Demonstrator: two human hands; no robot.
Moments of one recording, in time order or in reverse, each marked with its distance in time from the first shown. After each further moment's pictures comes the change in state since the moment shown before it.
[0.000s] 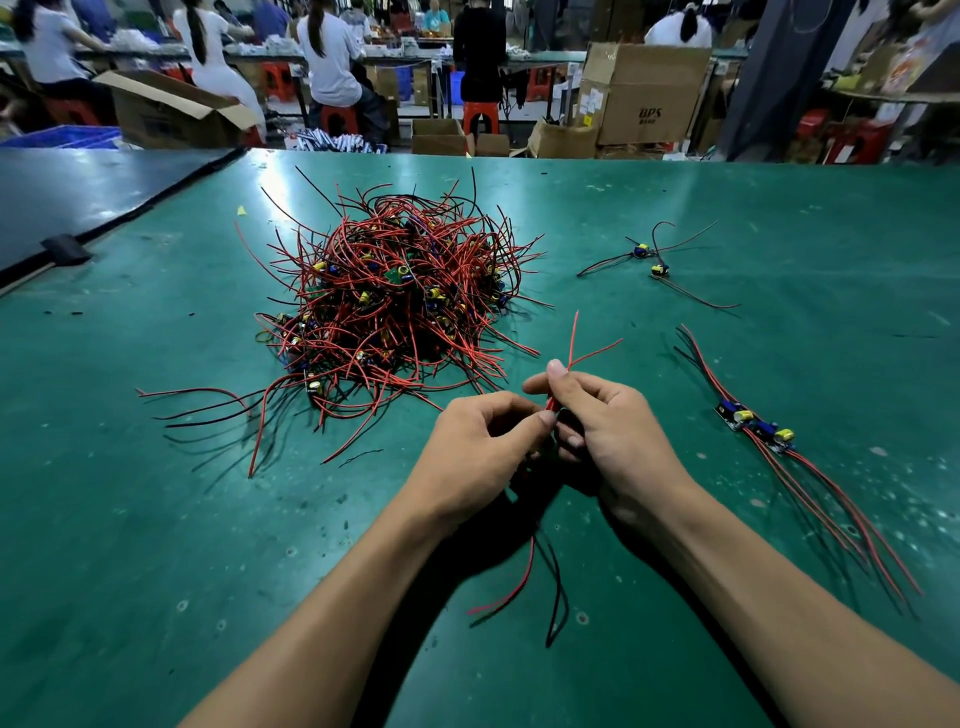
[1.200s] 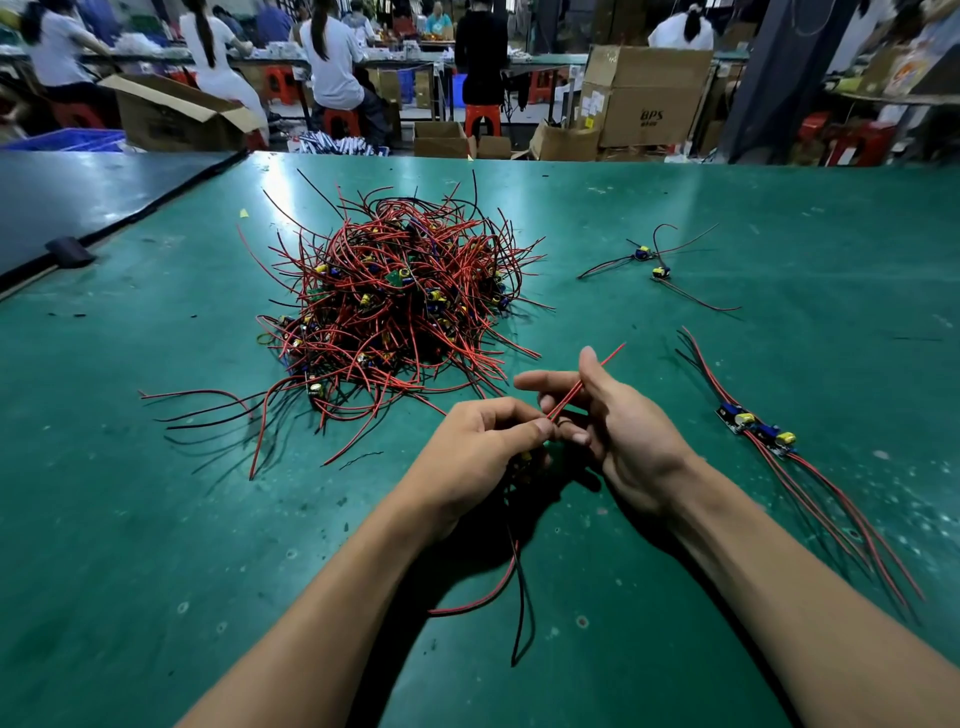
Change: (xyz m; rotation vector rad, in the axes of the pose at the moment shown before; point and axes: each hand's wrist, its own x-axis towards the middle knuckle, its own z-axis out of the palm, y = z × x) left_hand -0.005 0.013 -0.003 -0.199 -0.129 -0.123; right_hand 0.013 -0.008 -0.012 0.057 -0.184 0.141
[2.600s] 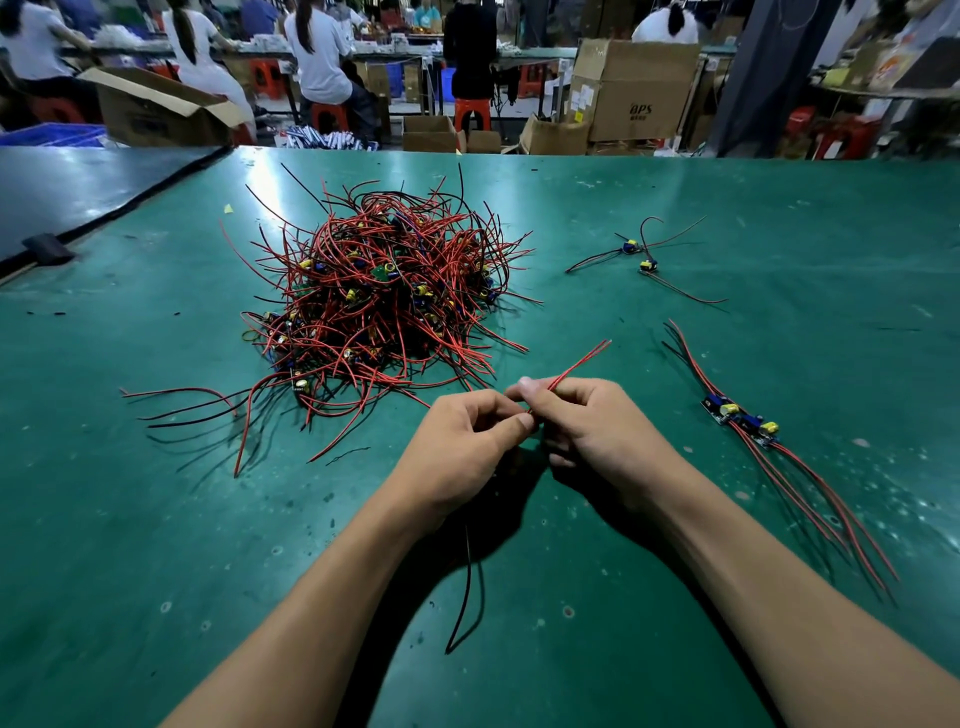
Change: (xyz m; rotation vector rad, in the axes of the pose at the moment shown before) left_hand 0.003 -0.007 -0.001 0.169 0.113 0.053; right_hand -0.010 0.007 0.003 -0.176 0.079 -0.072
